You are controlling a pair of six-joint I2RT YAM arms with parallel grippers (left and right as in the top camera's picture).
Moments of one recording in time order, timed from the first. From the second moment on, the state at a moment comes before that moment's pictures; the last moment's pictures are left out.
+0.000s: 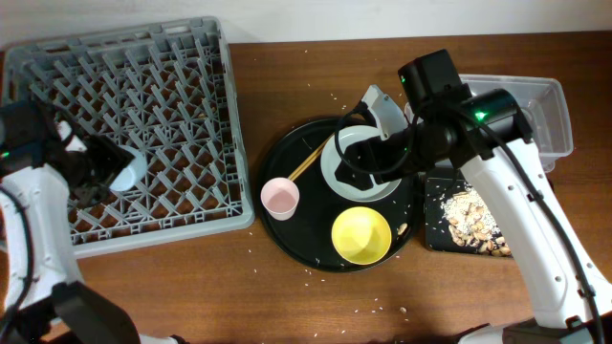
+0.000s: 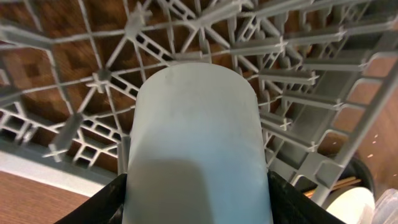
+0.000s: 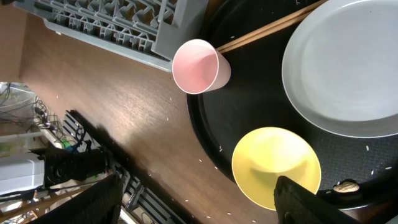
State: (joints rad) left arm 0.44 1.63 1.42 -1.01 0.27 -0.41; right arm 0.34 1.59 1.73 -1.35 -0.52 0.03
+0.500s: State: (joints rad) left arm 0.29 1.53 1.53 -1.14 0.22 -0.26; right arm 0.52 1.68 1.62 -1.14 -0.40 0.19
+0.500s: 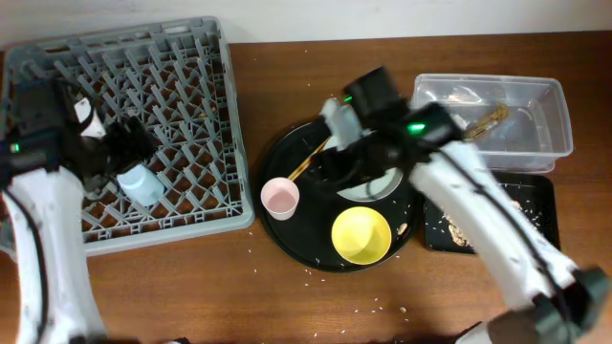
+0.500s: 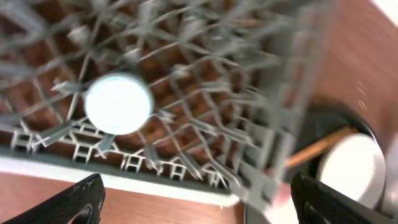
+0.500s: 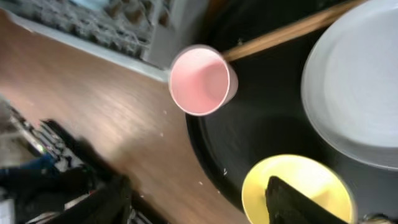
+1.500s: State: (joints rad) left arm -0.17 1.38 1.55 -1.01 1.42 -0.05; right arm 0.33 1.44 1.59 -0.73 -1.16 -0.06
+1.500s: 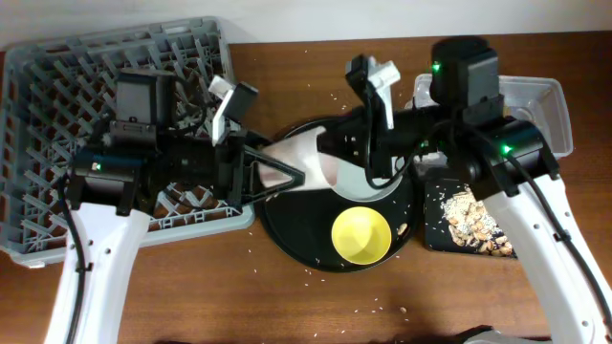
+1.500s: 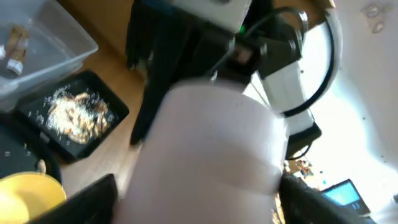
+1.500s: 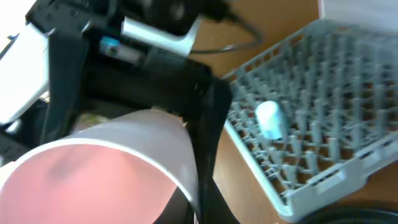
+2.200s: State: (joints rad) left arm -0.06 1.39 1.55 -1.19 0.28 -0.29; right arm 0.19 1.43 1.60 -1.05 -0.79 0.16
